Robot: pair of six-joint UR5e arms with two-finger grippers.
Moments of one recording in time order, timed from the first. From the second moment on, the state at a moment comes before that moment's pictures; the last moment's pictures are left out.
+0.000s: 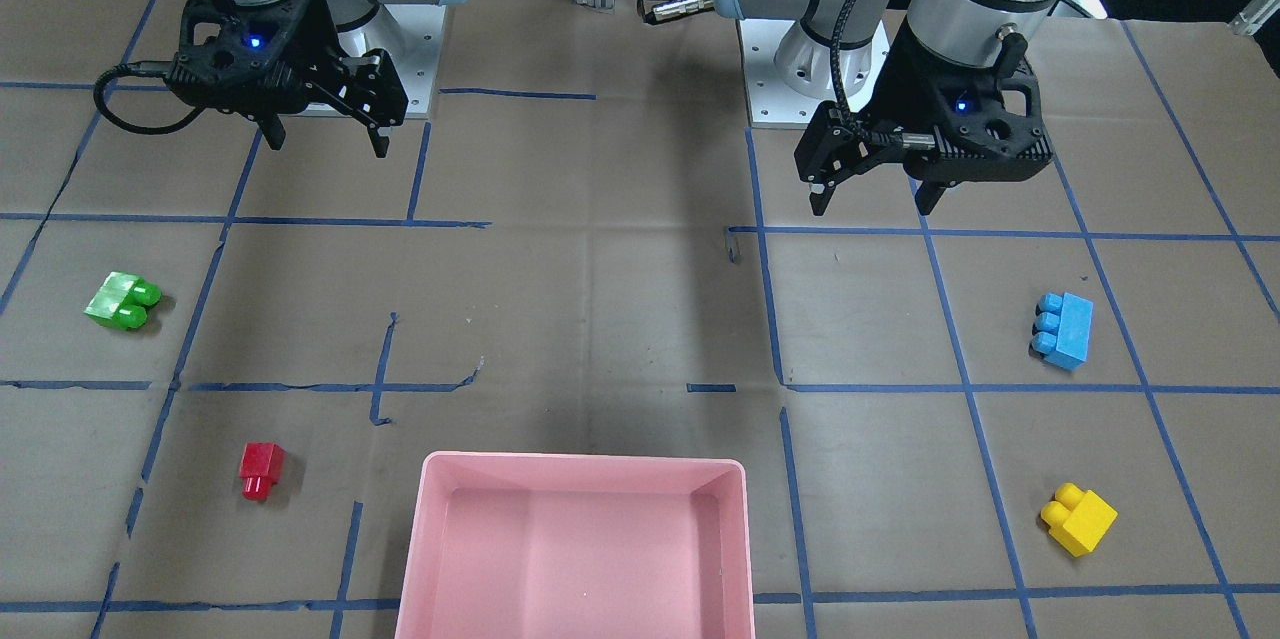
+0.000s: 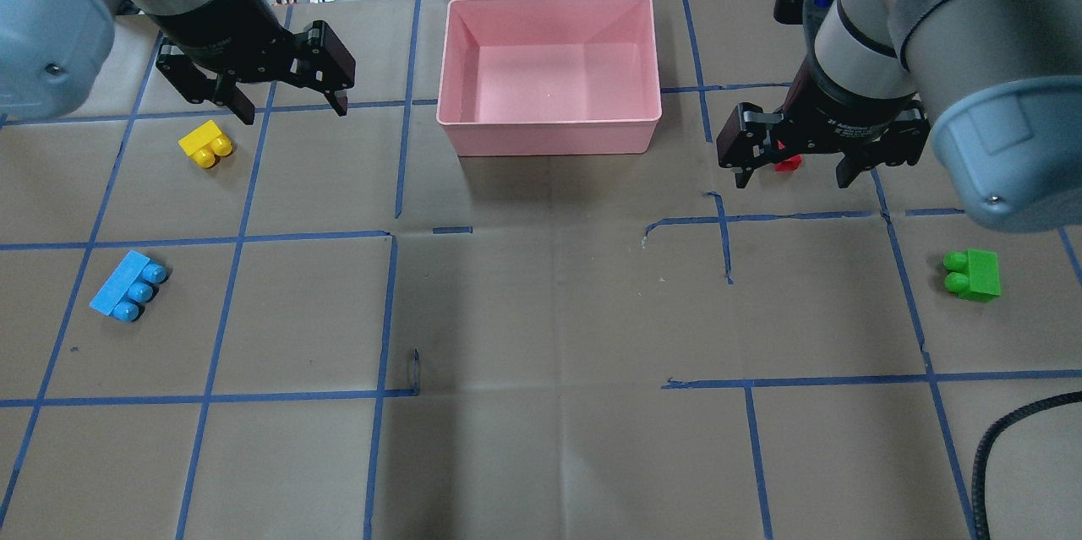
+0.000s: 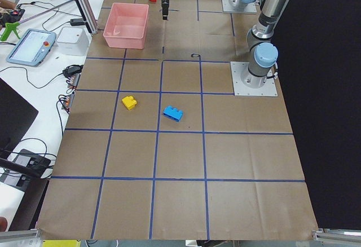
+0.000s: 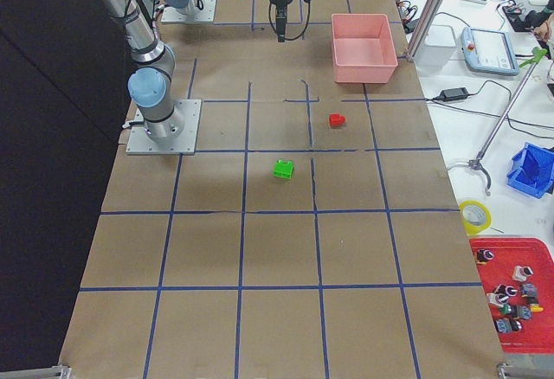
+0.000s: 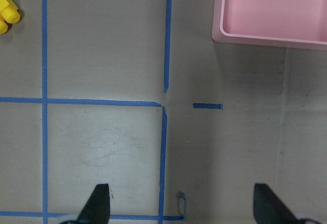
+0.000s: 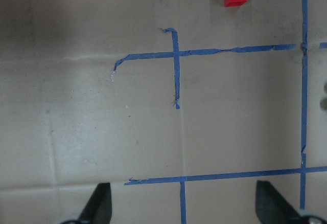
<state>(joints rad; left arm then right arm) -1.57 -1.60 -1.54 -1.51 1.55 -0.04 1.61 -1.69 1.75 -1.66 -1.59 0.10</state>
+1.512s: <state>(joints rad) -1.31 -1.65 -1.49 -1.57 1.55 0.33 1.07 -1.67 1.77 -1.71 -1.63 -0.51</state>
